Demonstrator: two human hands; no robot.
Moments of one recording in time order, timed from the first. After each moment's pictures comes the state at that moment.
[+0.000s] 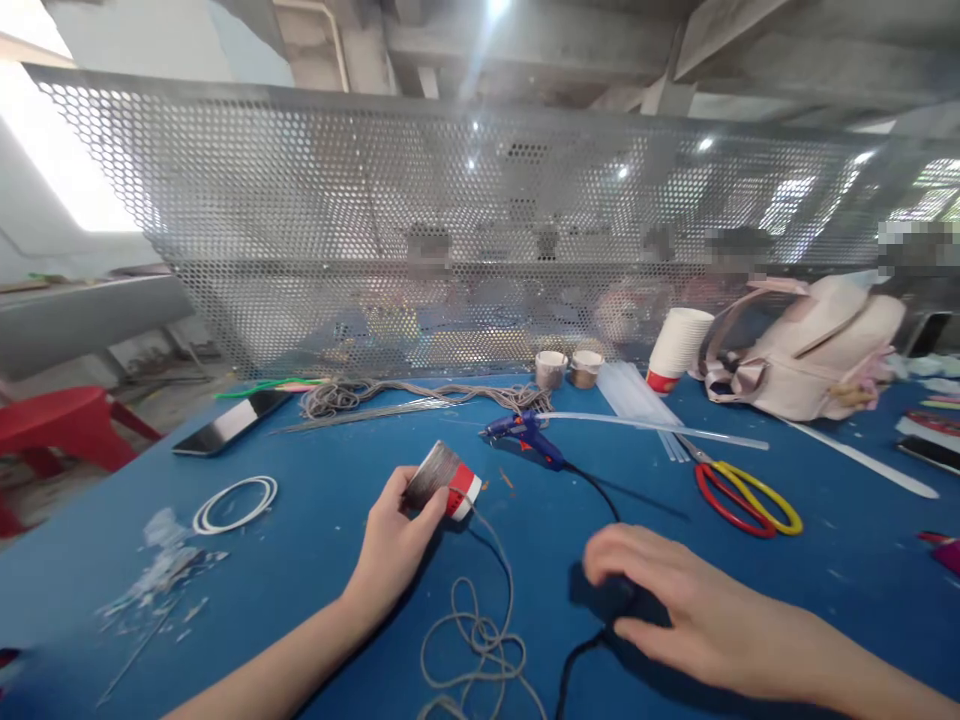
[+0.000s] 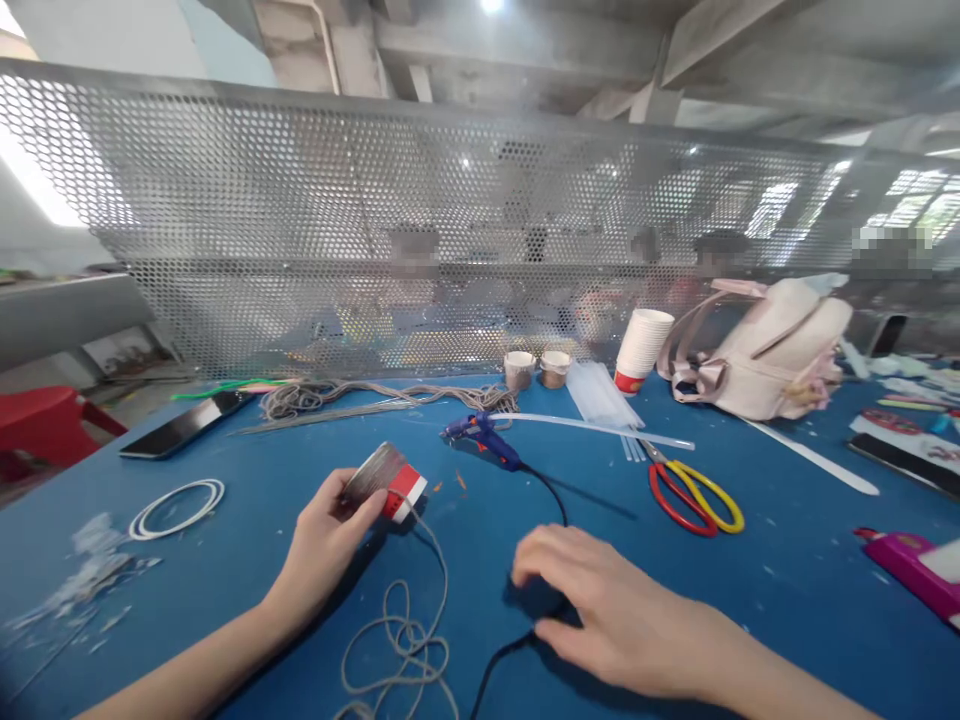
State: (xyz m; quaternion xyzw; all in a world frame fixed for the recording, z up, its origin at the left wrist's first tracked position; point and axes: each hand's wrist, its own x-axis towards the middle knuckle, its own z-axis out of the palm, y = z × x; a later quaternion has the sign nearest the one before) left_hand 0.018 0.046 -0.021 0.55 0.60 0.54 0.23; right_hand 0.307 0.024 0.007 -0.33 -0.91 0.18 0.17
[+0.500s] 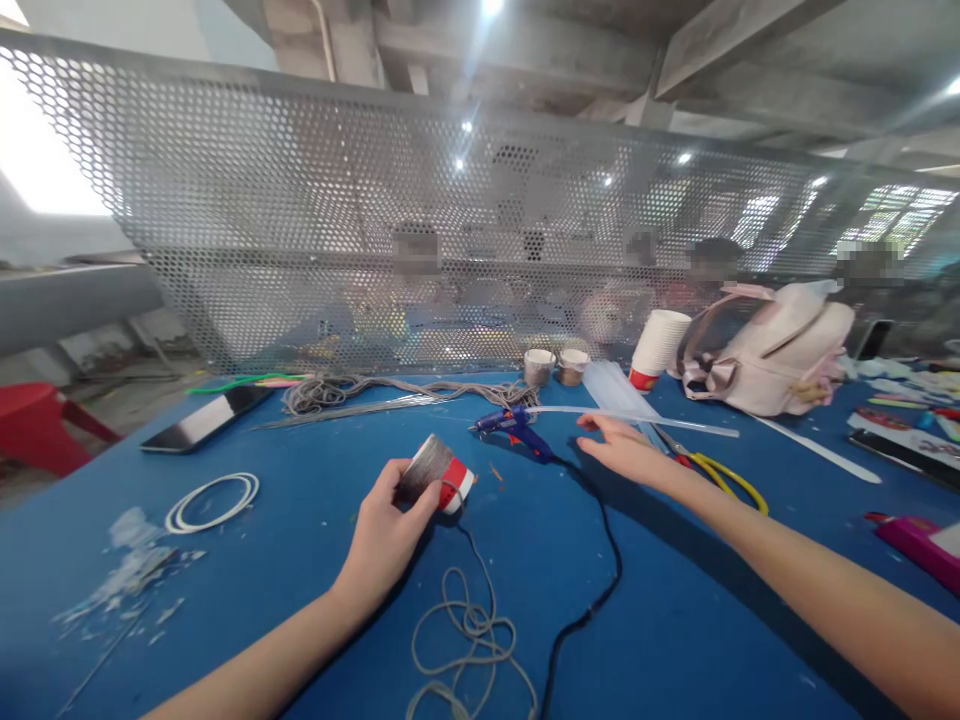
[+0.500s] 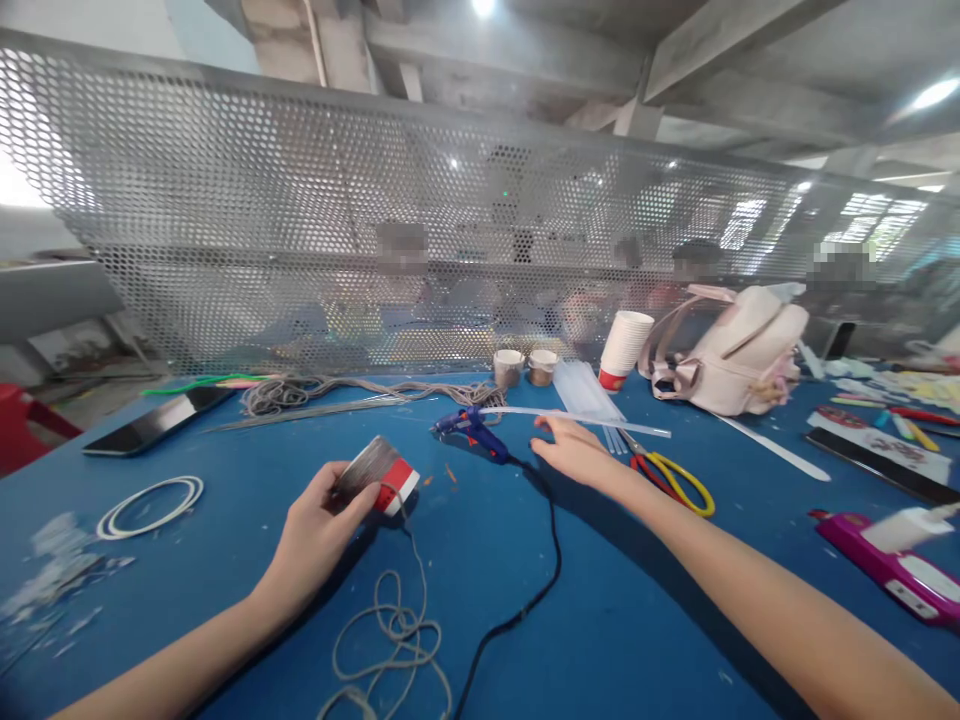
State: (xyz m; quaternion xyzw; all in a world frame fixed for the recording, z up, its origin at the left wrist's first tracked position) left_hand 0.020 0.045 -0.016 0.56 0.60 0.52 0.23; right_hand 0.313 0.144 0.002 -0.59 -0.76 0.16 0.23
